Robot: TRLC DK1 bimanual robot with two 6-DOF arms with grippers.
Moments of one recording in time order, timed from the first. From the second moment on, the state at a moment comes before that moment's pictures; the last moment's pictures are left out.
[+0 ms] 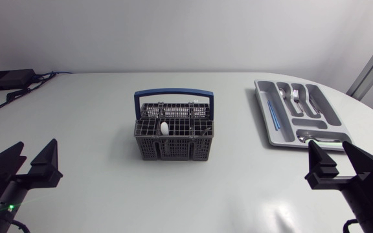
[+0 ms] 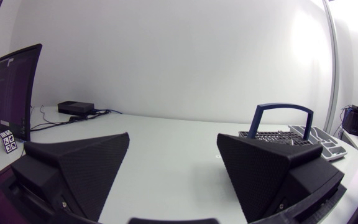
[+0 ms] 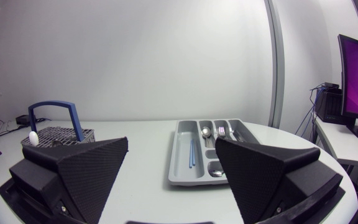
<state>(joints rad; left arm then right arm) -0.01 0.05 0.04 -0.01 -0.07 -0.06 -0.01 0.06 0.03 -0.01 0.01 0.06</state>
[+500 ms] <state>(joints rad) -0.02 0.05 0.06 -0.03 -0.12 -0.05 0.01 0.06 0.03 -0.01 0.01 0.06</state>
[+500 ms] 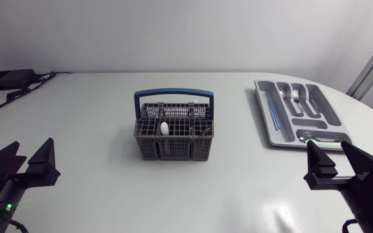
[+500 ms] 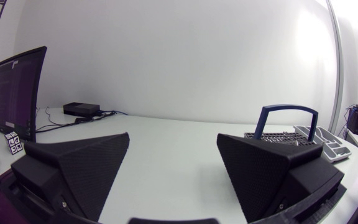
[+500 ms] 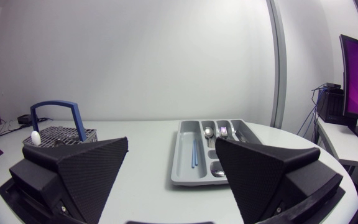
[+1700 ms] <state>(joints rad) -0.28 0.75 0.66 -0.38 -0.15 -0.08 0.22 0.73 0.50 -0.05 0.22 0.05</state>
